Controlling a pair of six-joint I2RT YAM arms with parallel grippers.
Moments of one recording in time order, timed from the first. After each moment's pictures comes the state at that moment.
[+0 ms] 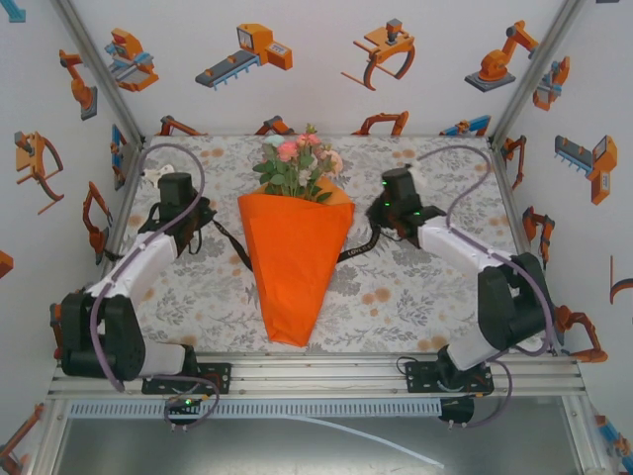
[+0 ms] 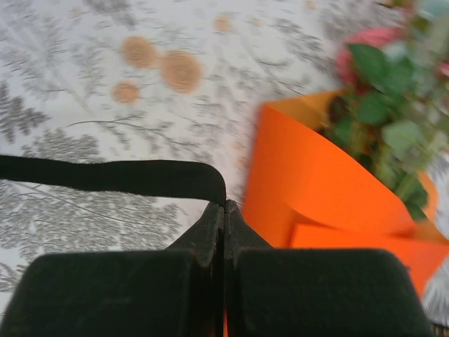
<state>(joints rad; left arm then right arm) -0.19 1.32 0.87 -0.13 -0.19 -0.60 0.50 1.57 1.06 -0.16 0.13 0.87</state>
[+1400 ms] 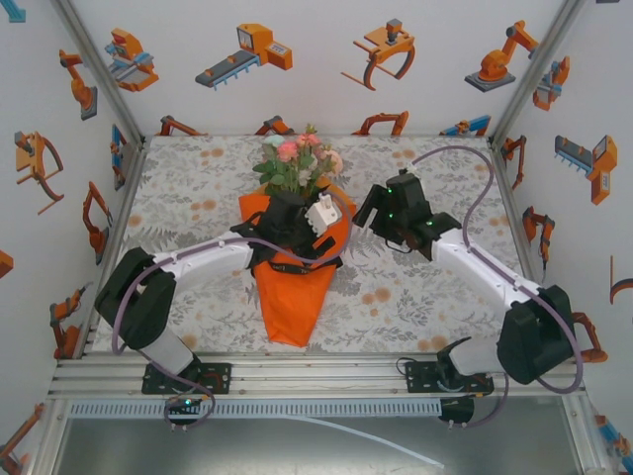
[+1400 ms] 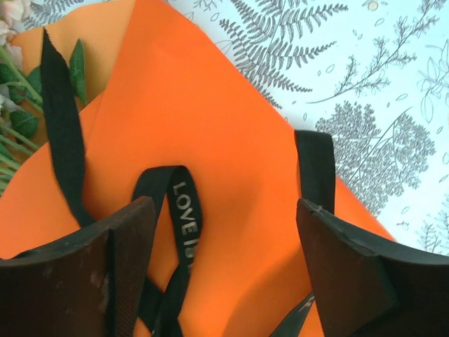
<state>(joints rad) -0.80 1.60 1.01 -0.06 0.14 0.37 0.49 1.34 0.99 -0.37 0.03 0.78</state>
